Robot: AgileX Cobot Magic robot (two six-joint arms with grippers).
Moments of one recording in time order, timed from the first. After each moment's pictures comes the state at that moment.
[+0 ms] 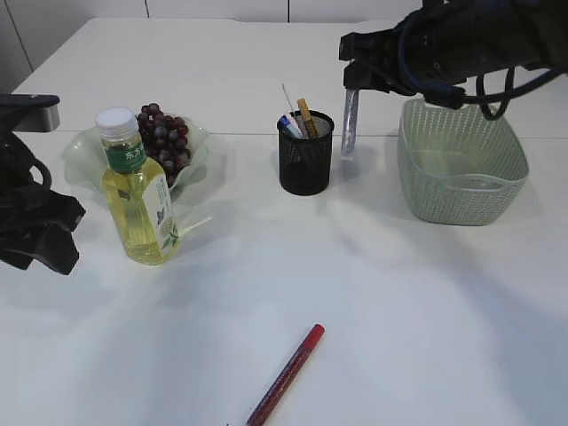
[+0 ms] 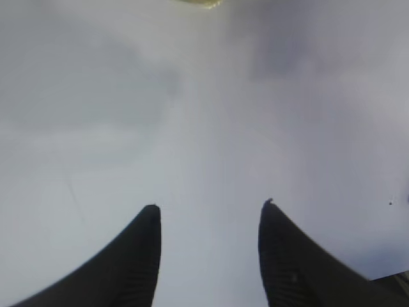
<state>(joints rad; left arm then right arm) -0.28 1.52 -1.04 -0.10 0.94 -0.07 0.26 1.75 -1.32 0.92 0.33 -0.66</state>
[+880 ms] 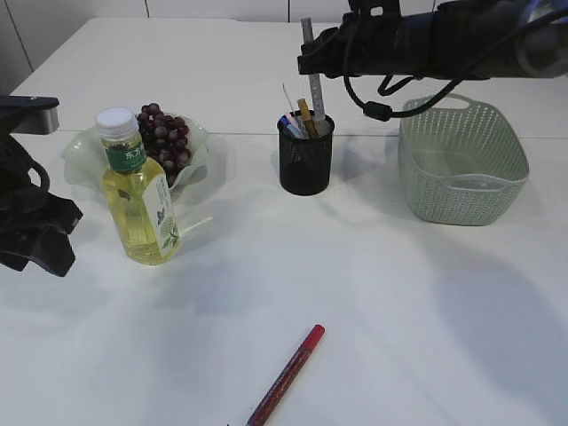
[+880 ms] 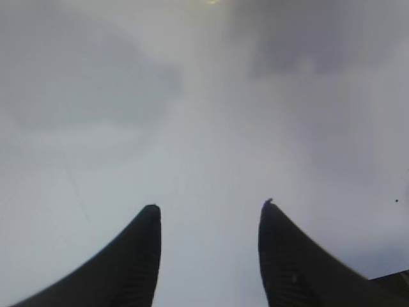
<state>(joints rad) -0.28 1.52 -1.04 -0.08 0.96 -0.07 0.25 2.13 -1.68 1.74 0.31 -1.88</state>
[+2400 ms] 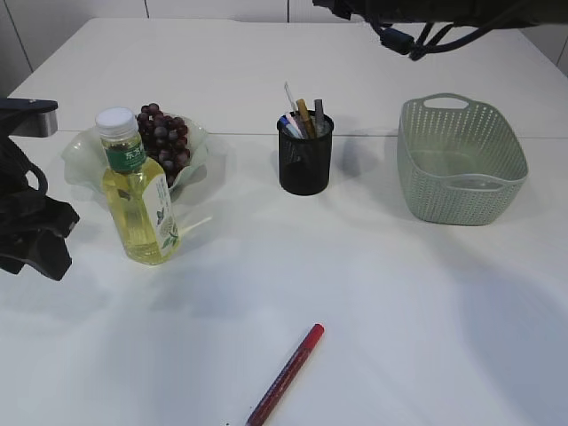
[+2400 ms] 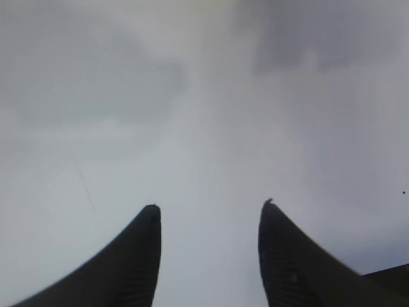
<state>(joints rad) -0.28 1.52 -1.04 -0.07 0.97 -0.07 0.25 1.97 -1.63 1.58 0.27 -1.35</state>
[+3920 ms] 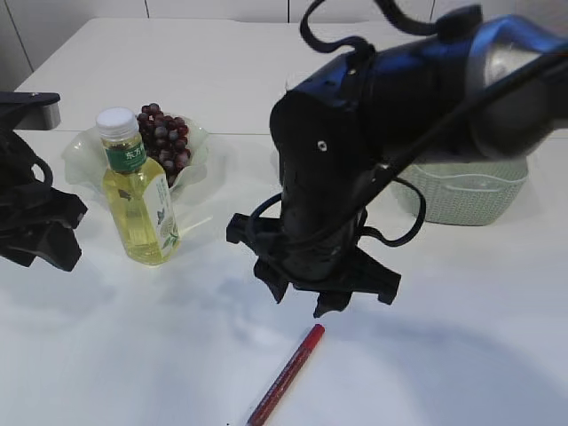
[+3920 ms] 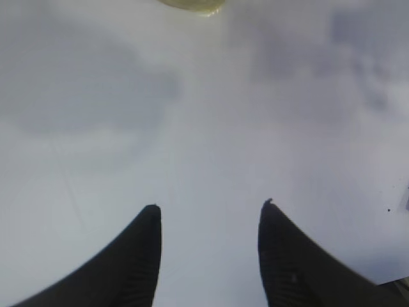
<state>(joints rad) -0.28 1.52 -1.04 -0.10 0.93 -0.07 0.77 1.86 -1.34 -0.09 0.93 1.19</state>
